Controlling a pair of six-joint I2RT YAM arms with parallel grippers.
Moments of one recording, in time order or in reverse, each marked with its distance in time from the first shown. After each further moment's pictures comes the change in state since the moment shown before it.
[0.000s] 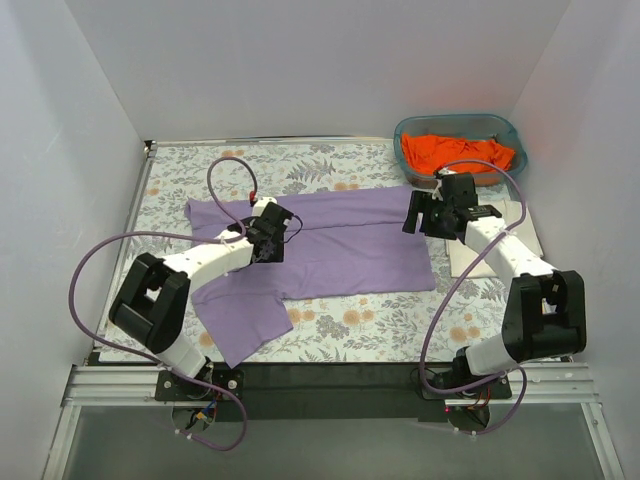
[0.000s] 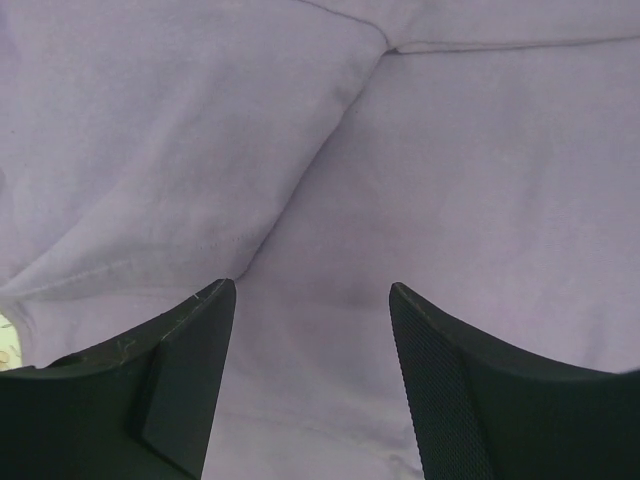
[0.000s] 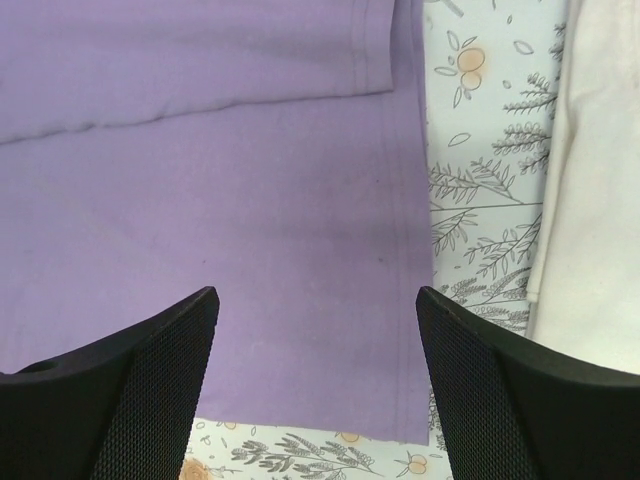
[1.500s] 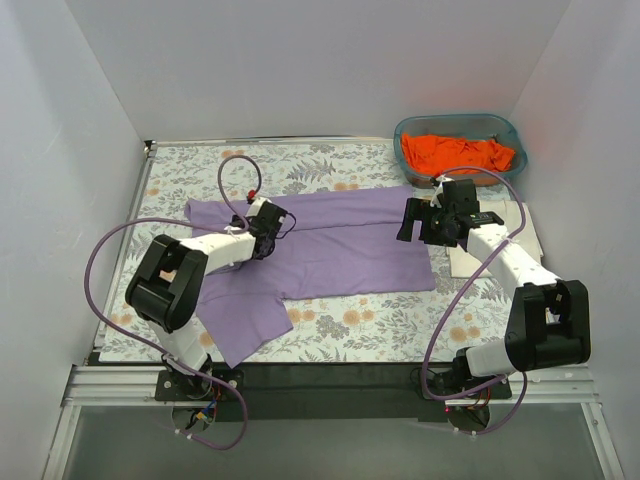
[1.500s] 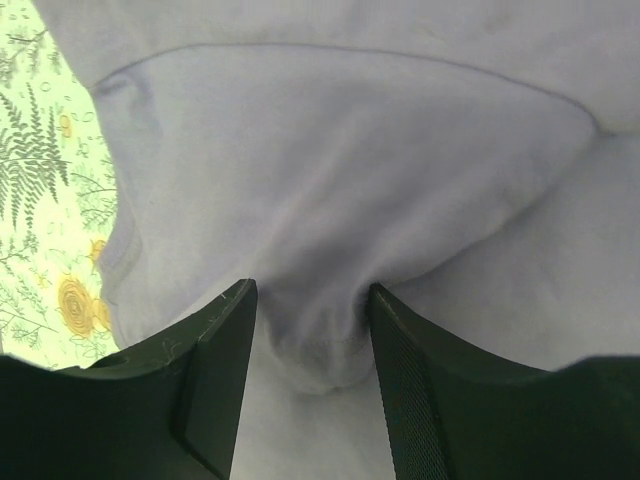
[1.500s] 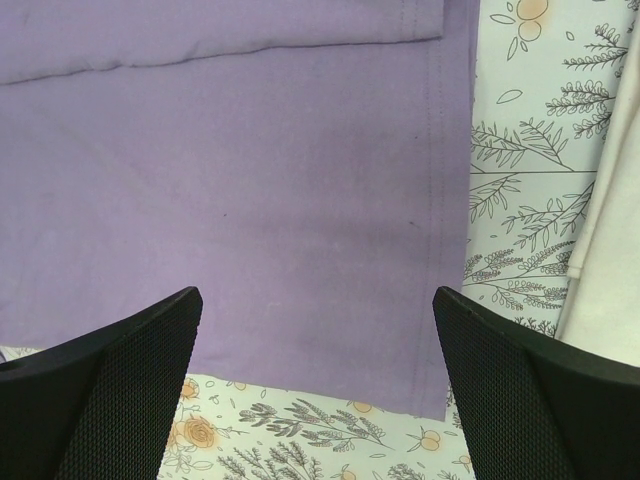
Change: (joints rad) left arm 0.060 0.169 -0.019 0.146 -0.233 0.254; right arm 0.000 -0.068 -0.071 -0.023 -0.097 -0.022
